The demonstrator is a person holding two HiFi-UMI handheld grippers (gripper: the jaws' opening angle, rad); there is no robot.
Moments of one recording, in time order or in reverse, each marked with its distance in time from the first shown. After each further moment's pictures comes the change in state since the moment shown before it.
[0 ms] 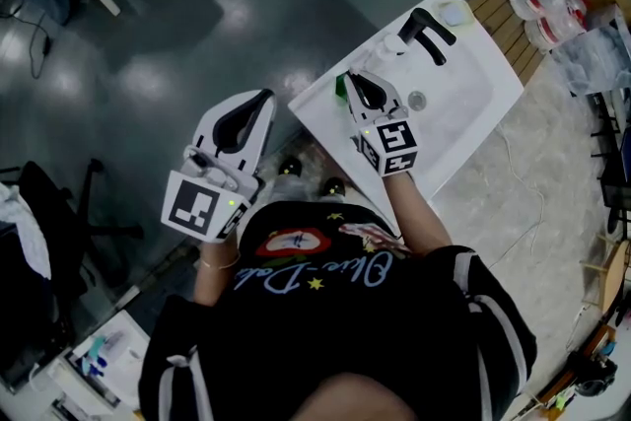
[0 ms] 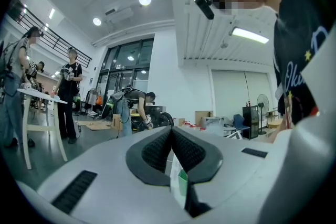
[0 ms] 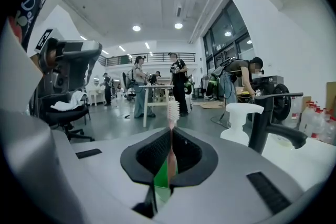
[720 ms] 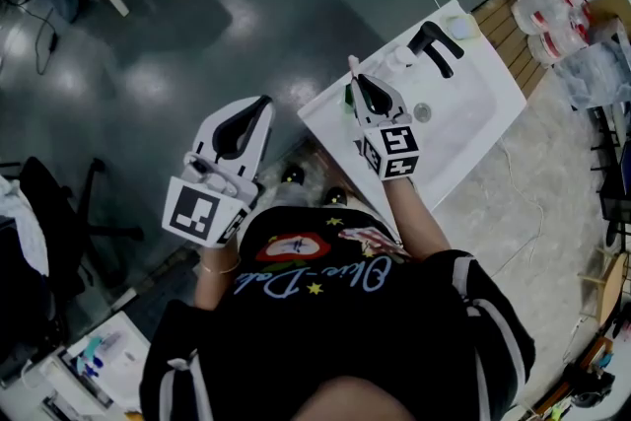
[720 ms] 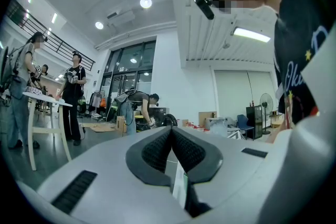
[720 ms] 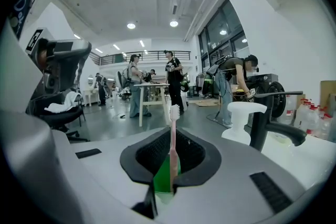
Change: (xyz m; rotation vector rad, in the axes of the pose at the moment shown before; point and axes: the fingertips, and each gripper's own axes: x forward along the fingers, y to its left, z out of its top) left arm -0.019 0.016 0.003 0.003 -0.013 0.040; right arm 0.010 -0.001 0.001 0.025 0.020 -0.057
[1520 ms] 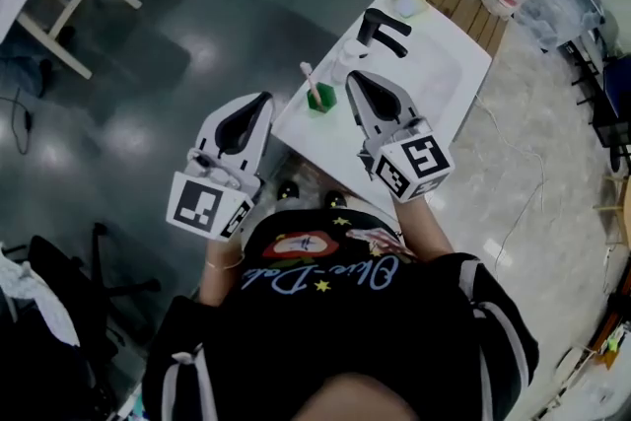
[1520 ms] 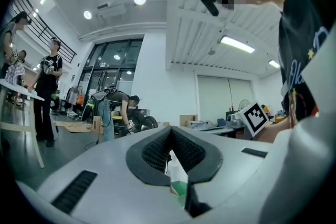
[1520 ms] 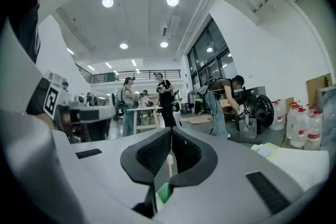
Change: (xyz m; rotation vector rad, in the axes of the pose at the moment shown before) left arm 0.057 -0.029 0.004 -0.020 -0.015 -0.228; right arm -0.089 -0.011 0.109 0.084 -0.211 -0.082
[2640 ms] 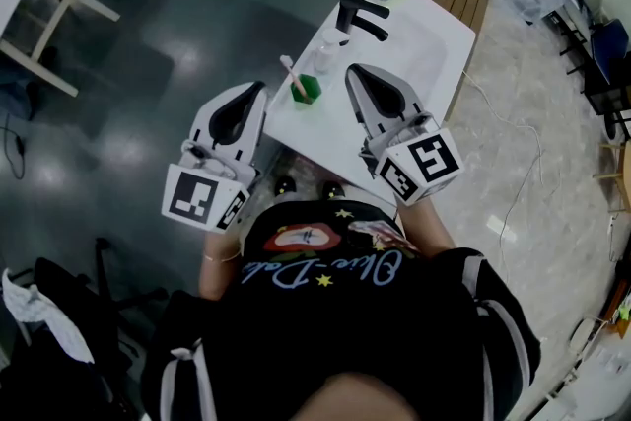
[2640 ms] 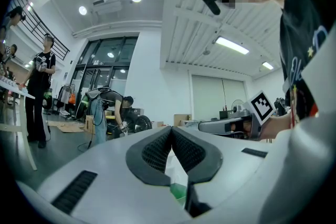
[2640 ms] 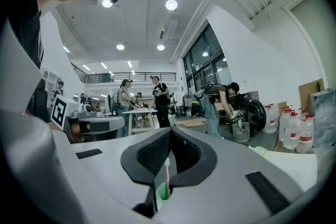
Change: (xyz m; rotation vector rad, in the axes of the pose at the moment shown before) left arm 0.019 -0.011 0.002 0.026 -0.011 -0.086; right arm -0.033 -0.002 0.024 -0.008 -0.039 -0.066
